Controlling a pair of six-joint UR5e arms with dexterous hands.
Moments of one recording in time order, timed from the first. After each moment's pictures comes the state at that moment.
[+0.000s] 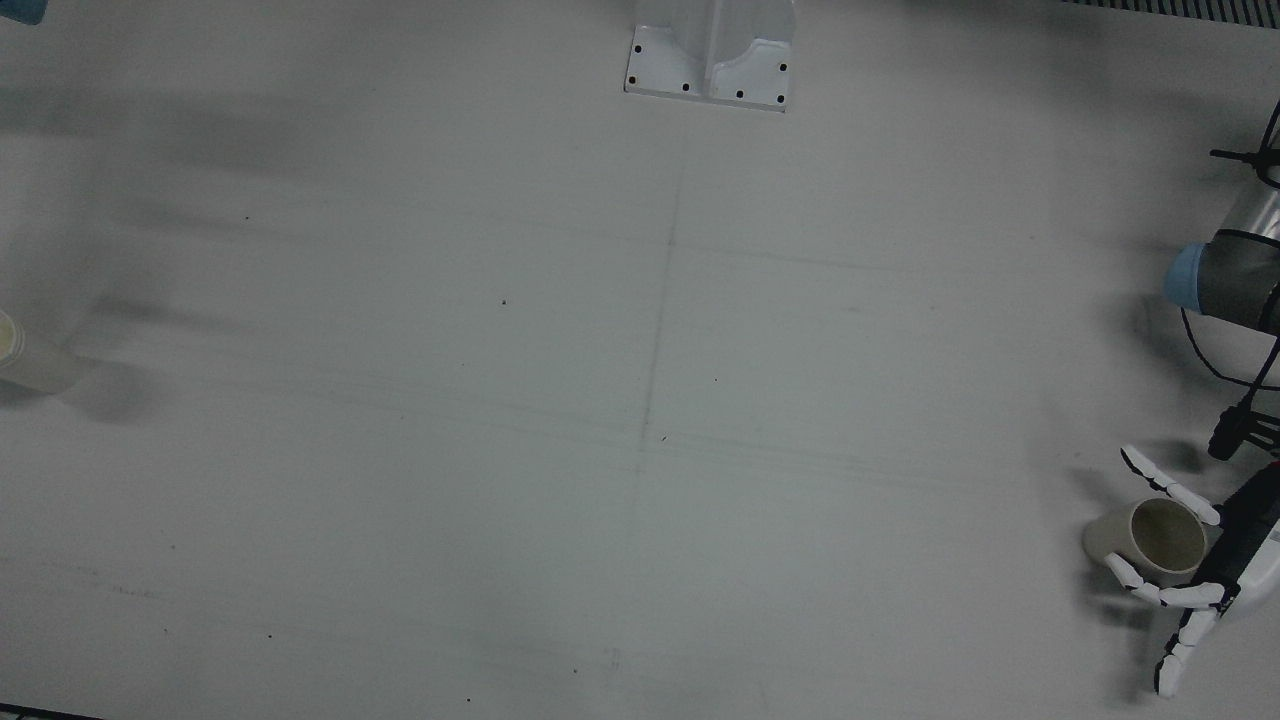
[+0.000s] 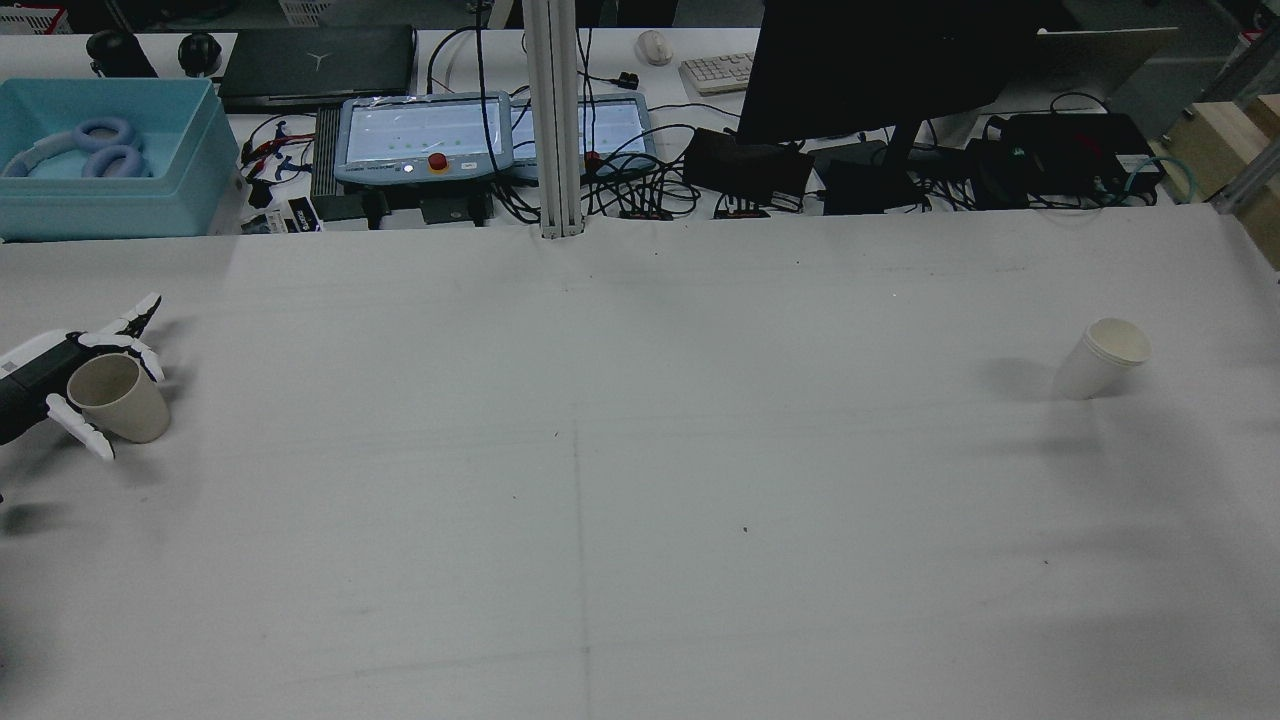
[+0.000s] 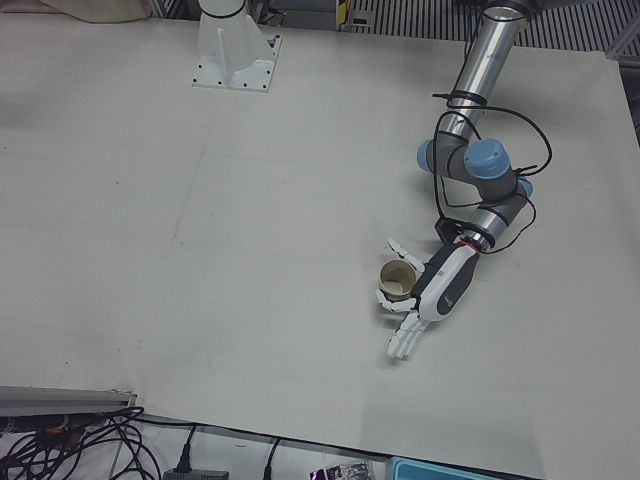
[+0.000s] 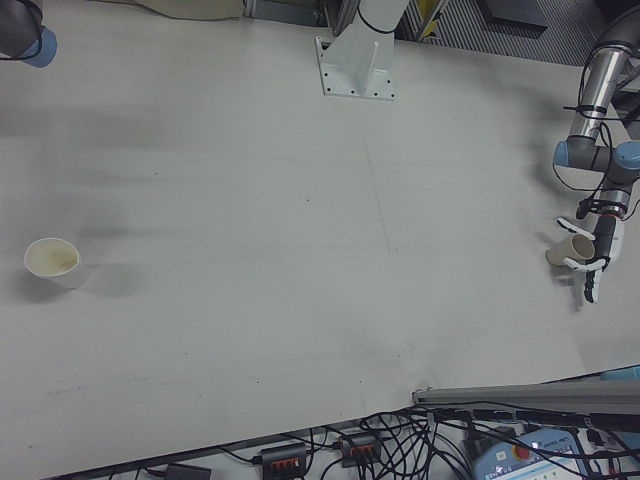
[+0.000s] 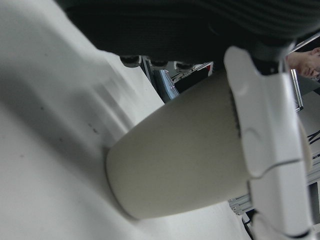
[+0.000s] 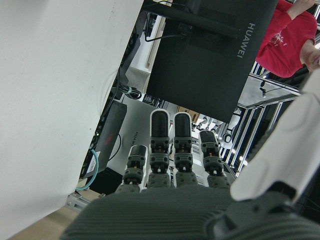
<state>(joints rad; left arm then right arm) -0.98 -1.76 -1.18 -0.44 1.50 0.62 1.40 -1.73 1.42 -2.94 -1.43 -0.32</state>
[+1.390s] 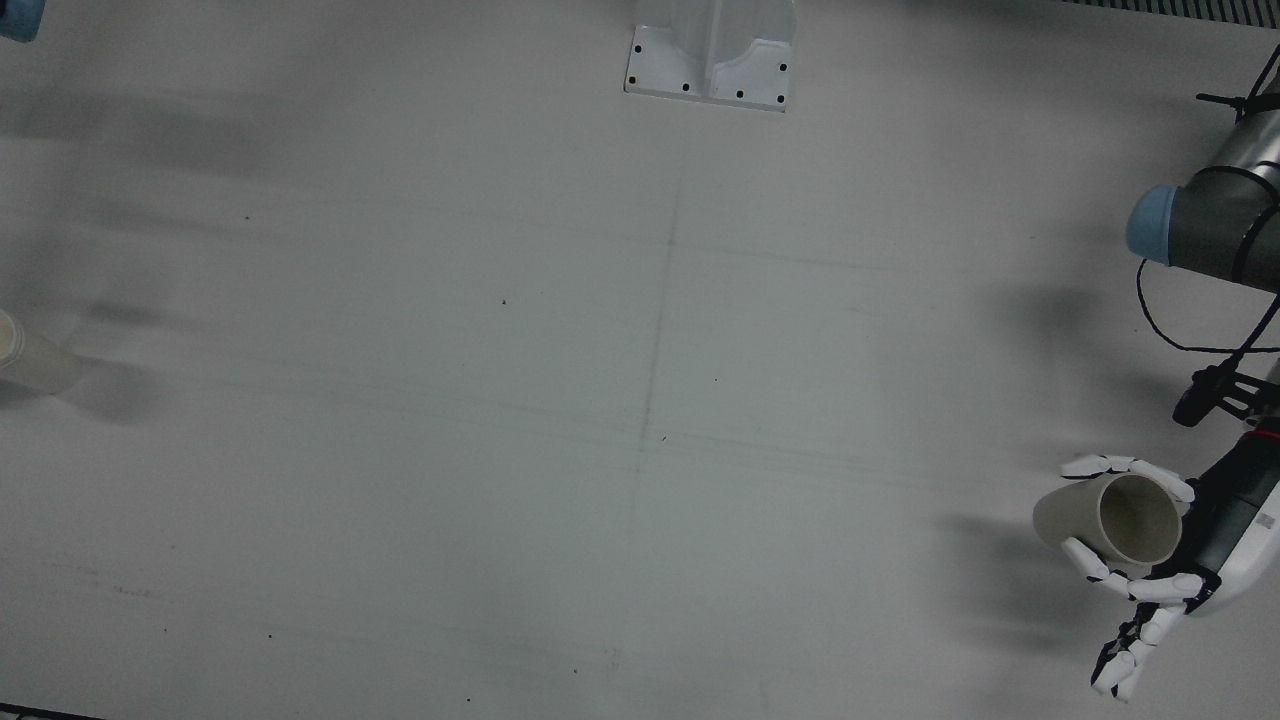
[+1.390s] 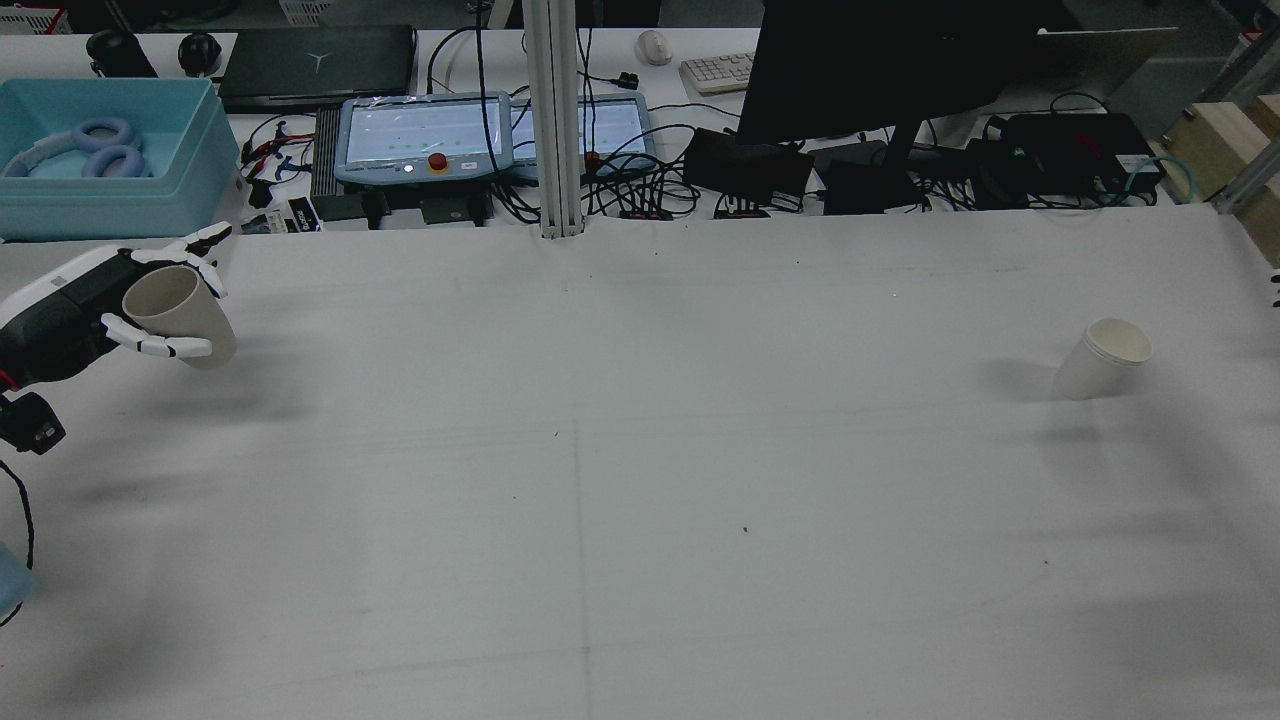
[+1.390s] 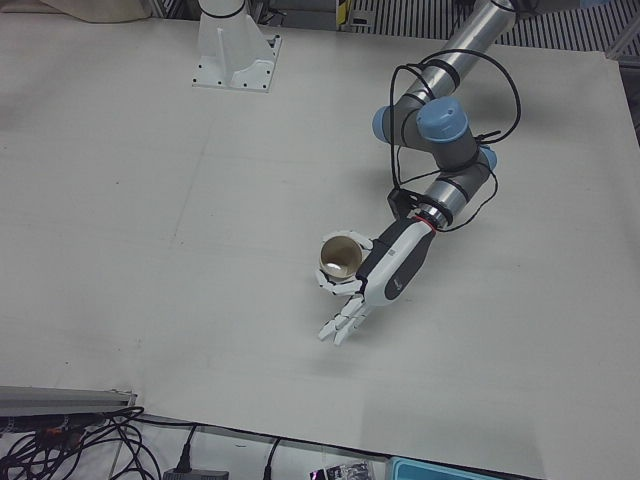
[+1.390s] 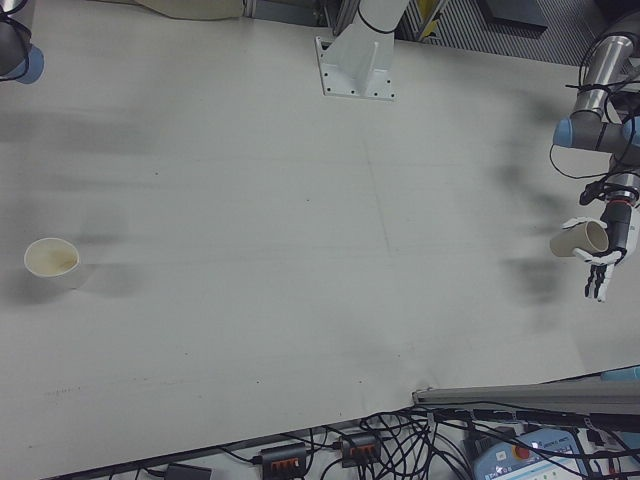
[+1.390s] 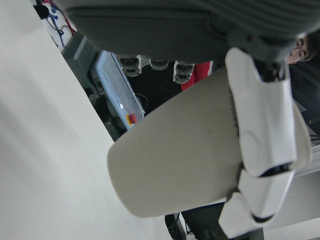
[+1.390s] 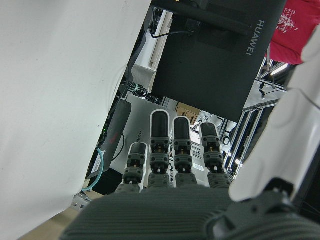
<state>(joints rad) -0.98 -1.81 -1.55 -0.07 1.48 0.46 1.40 -1.65 1.23 -2.80 -1.43 -0.33</state>
